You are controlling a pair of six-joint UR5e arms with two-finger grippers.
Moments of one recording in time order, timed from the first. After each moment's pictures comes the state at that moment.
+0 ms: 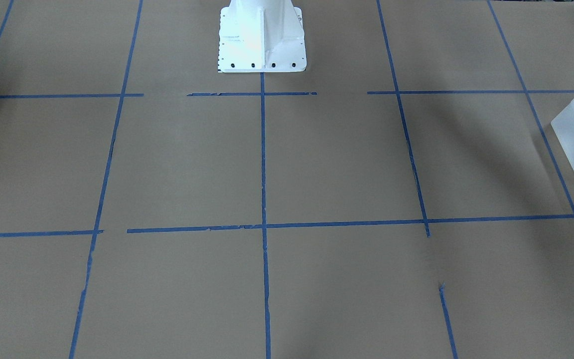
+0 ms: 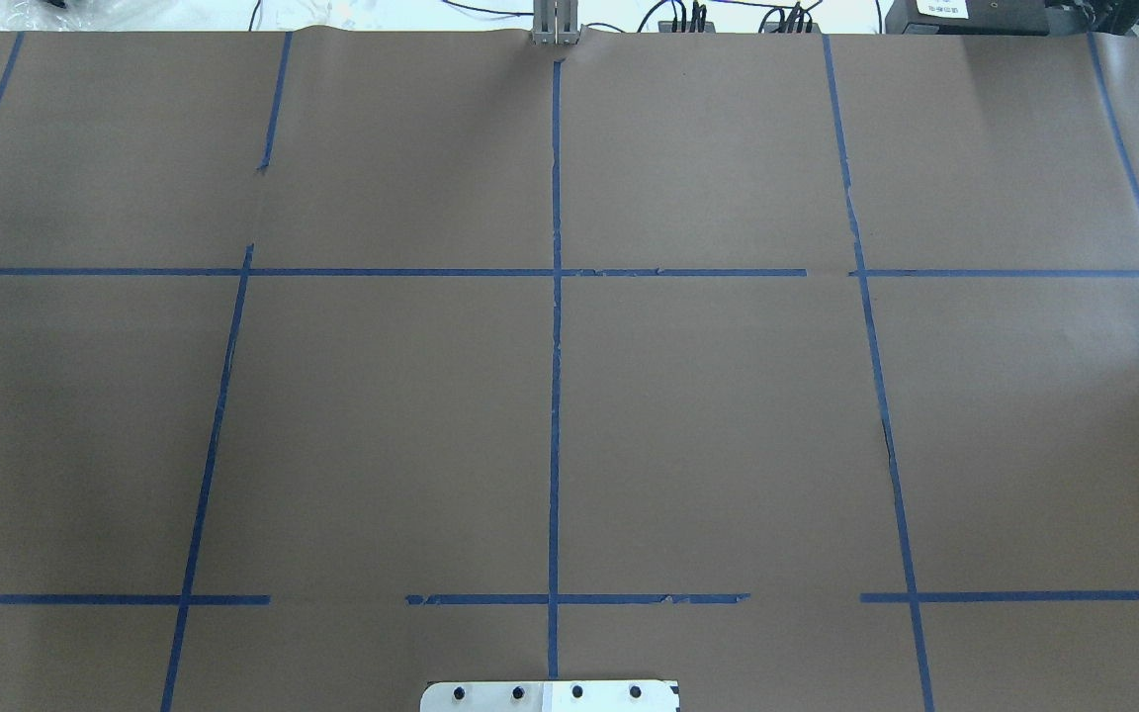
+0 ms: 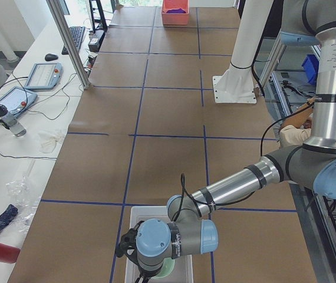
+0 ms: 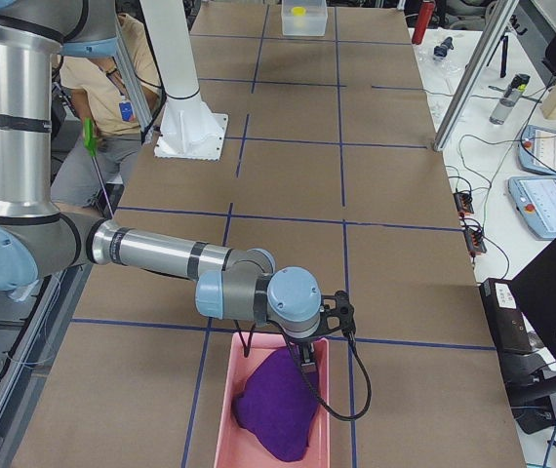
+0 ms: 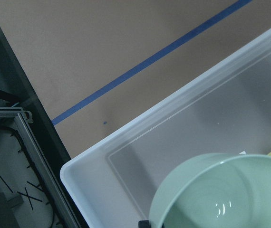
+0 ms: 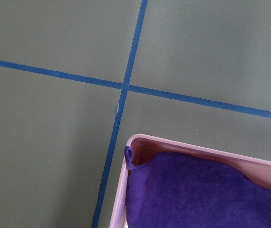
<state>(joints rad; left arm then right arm) -1.81 -1.58 -1.14 -1.95 -2.18 0.70 1.71 -1.67 1.56 -1.44 2.44 -0.27</state>
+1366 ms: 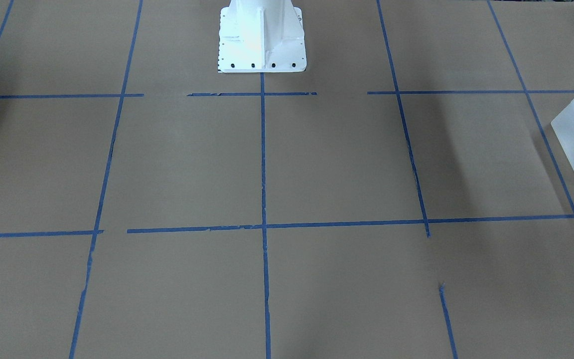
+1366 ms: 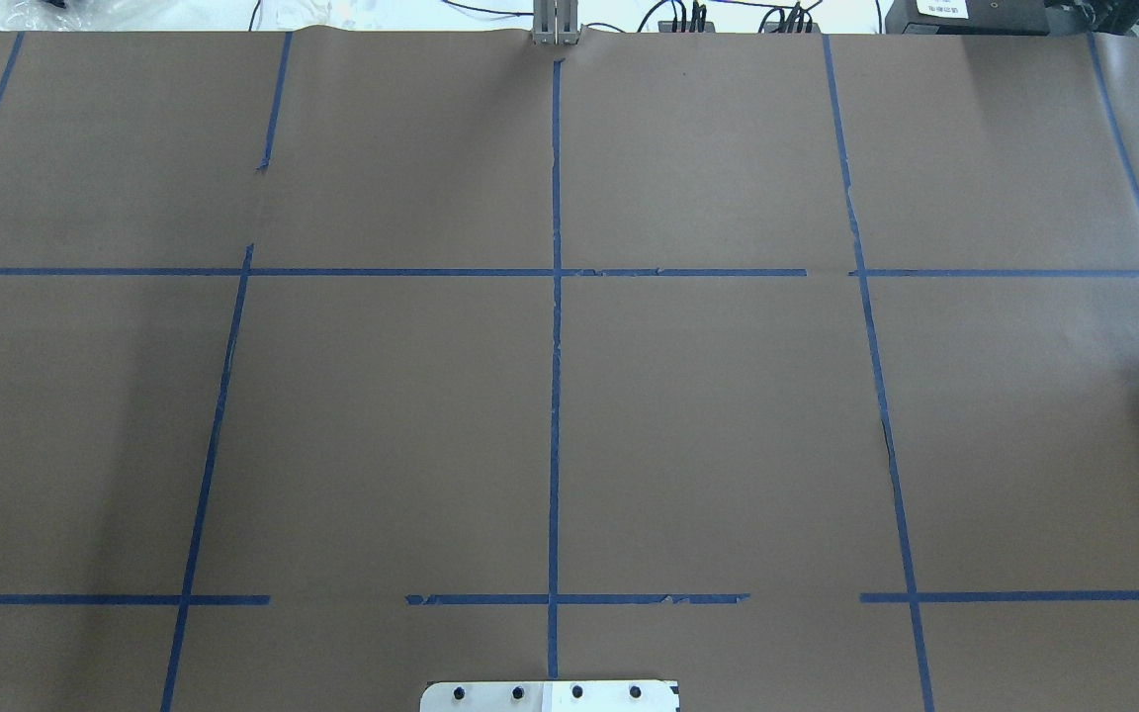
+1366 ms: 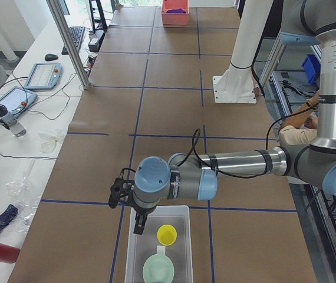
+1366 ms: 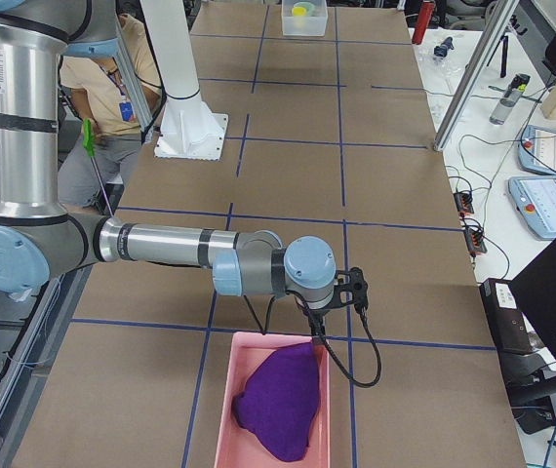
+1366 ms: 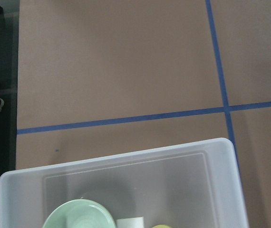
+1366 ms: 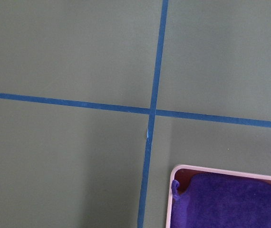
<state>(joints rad) -1.73 -1.50 -1.68 -1.64 -2.38 0.13 1.64 -1.63 1.63 -1.45 2.46 -0.04</state>
